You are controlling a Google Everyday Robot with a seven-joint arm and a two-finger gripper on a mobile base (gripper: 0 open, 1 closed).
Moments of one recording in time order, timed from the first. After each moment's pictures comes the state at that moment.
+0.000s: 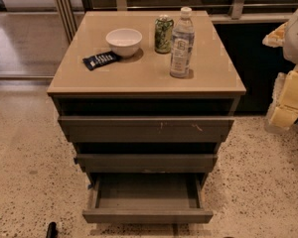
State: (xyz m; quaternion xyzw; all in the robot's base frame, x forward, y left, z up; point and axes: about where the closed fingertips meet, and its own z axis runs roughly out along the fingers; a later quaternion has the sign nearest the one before) arm 0.438 -0.217 0.976 -0.60 0.78 -0.03 0.16
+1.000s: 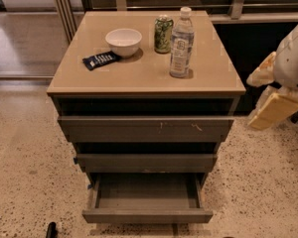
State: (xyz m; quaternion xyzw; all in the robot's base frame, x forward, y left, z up) arm 0.430 -0.209 0.944 -0.60 0.78 -0.01 0.18
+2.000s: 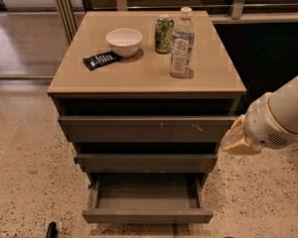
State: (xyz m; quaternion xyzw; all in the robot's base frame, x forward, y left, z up) arm 0.418 -0.189 0.821 -0.58 0.78 0.07 0.19
